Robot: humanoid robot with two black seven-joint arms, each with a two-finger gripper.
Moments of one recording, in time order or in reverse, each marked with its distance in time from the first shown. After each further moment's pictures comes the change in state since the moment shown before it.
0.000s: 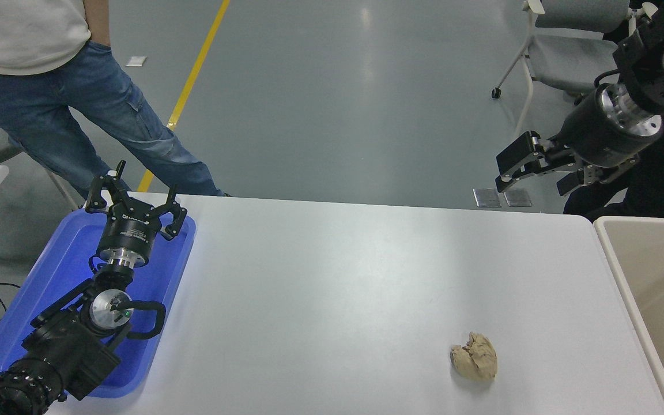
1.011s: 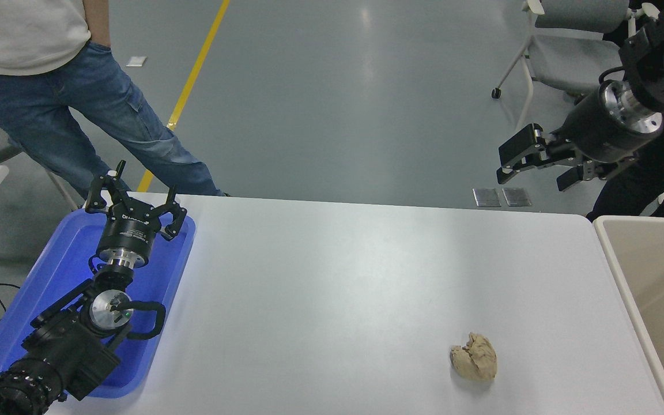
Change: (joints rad) left arm 0.000 0.000 0.000 0.000 0.000 0.000 0.000; right arm -0.096 -0.005 0.004 -0.044 0.031 0.000 0.002
